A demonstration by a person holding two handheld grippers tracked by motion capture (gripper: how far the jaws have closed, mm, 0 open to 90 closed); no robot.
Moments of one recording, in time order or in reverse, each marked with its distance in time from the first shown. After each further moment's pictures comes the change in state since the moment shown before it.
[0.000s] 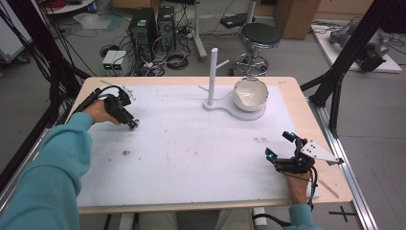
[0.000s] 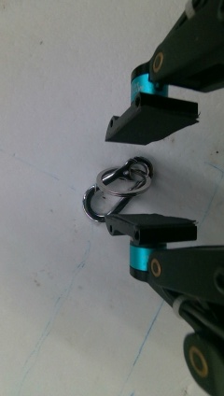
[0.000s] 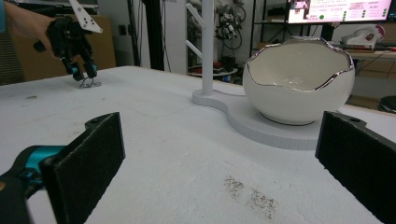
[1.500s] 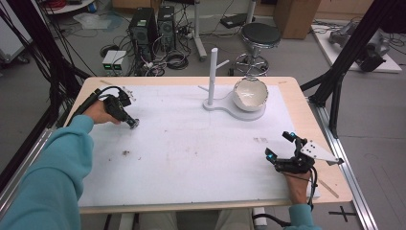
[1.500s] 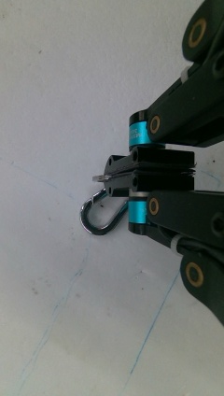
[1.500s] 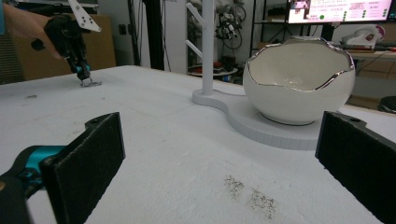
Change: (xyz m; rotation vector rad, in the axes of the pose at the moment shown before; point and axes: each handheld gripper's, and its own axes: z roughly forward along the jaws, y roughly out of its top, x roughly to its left) left arm -0.005 0.000 -0.002 -0.006 -0.017 -0.012; right arm 0.001 0.000 0.000 0.003 0.001 -0.001
